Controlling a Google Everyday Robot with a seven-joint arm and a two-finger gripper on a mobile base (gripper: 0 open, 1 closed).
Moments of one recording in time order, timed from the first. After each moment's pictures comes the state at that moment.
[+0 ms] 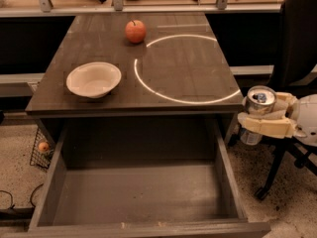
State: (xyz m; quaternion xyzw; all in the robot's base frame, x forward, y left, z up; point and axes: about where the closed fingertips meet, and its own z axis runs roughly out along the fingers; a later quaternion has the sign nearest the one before) arm 0.450 -0.204 0.907 -0.42 0.63 0.31 0.57
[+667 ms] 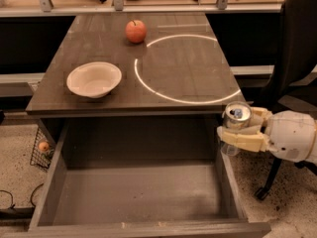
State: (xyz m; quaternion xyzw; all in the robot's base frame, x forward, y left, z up) arm 0.447 -0.168 0.870 -0.42 0.63 0.32 0.57
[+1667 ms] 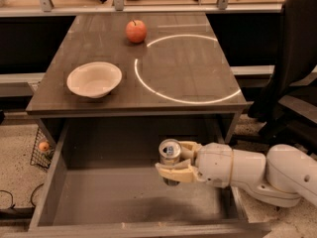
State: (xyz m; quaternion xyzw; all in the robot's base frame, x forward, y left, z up) arm 0.417 -0.028 0.776 -0.45 0.60 0.39 0.53
